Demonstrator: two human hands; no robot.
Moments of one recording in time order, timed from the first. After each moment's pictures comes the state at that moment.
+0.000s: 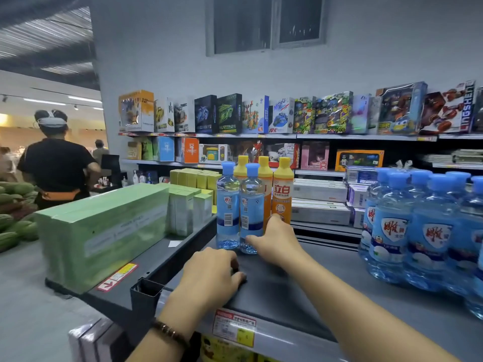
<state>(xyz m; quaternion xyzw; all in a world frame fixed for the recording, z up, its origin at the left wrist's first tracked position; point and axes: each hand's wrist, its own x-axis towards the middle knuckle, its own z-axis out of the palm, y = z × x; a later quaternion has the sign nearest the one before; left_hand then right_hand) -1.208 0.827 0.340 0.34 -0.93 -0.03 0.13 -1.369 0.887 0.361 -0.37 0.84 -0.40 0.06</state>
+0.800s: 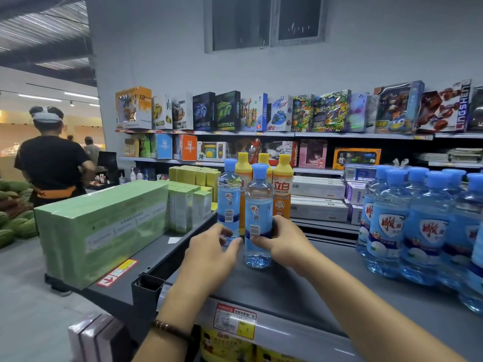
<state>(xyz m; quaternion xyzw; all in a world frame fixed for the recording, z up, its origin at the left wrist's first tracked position) -1.212 0.815 0.339 0.34 -0.84 -0.26 0.33 -1.384 0.904 0.345 -0.40 0.77 -0.49 0.12</state>
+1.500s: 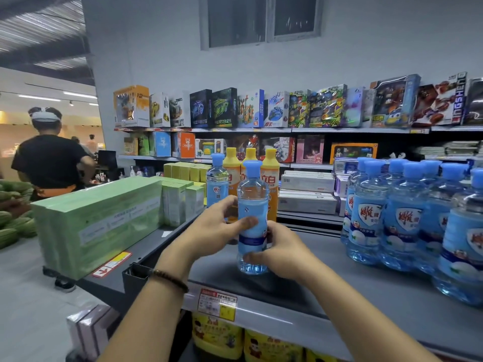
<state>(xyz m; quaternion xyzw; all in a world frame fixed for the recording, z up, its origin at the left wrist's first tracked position) -1.232 0.828 0.380 0.13 -0.84 -0.45 0.26 -1.363 0.967 0.349 -0.45 0.78 -0.42 0.14</state>
